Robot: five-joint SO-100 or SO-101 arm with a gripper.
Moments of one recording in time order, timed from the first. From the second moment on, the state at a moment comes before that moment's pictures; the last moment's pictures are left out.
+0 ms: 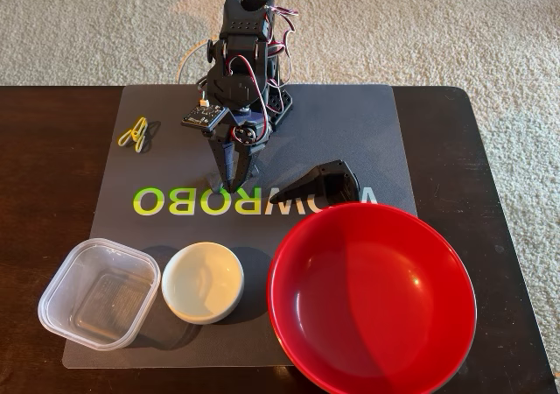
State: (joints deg) arm 4.6 188.4 178.1 63.0 62.3
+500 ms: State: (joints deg) arm -7.6 188.4 178.1 63.8 62.8
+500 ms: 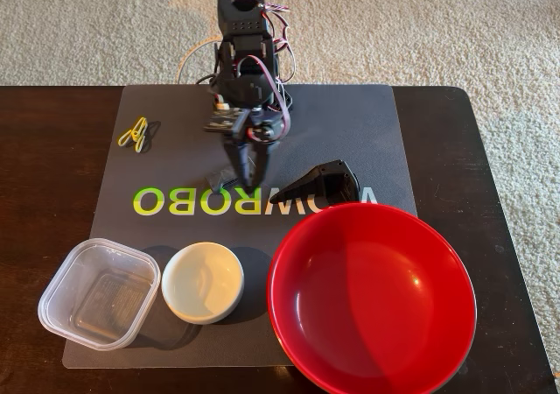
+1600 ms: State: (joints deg) arm 15.8 164.5 147.9 81.0 54.3
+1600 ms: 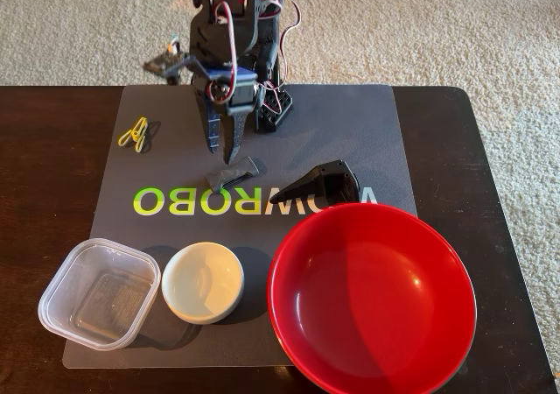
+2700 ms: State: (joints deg) arm 16.3 123.7 151.7 63.9 58.0
